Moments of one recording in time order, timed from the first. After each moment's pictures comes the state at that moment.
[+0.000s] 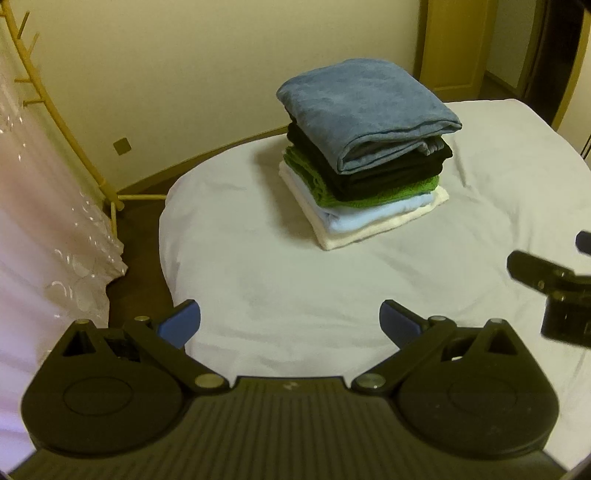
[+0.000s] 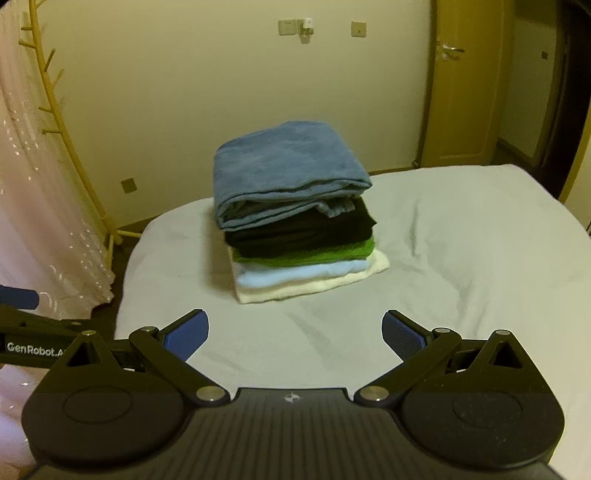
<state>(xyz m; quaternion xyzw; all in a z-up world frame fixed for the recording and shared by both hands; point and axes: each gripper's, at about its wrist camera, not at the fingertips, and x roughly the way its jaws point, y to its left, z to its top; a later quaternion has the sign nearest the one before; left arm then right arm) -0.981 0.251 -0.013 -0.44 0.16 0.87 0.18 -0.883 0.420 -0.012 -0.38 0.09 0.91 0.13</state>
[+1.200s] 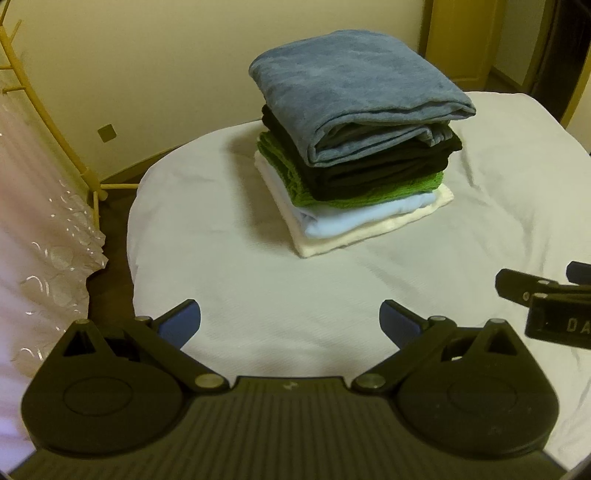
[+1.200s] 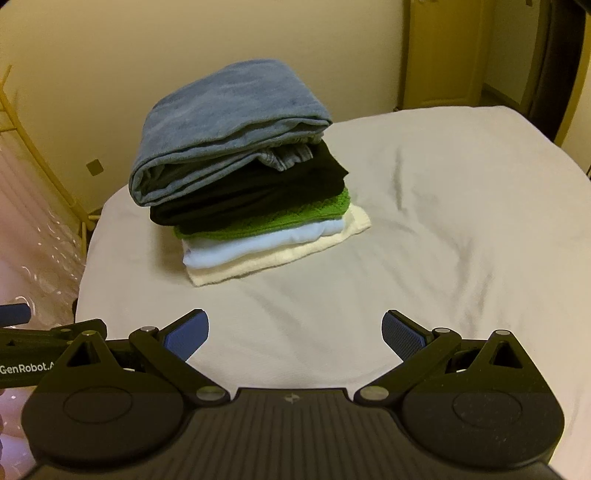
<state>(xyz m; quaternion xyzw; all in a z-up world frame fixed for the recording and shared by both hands) -1.030 0.310 -0.071 -0.47 0.14 0.86 0.17 -0.933 0.486 -0.082 -0.44 0.14 0.87 0.15</state>
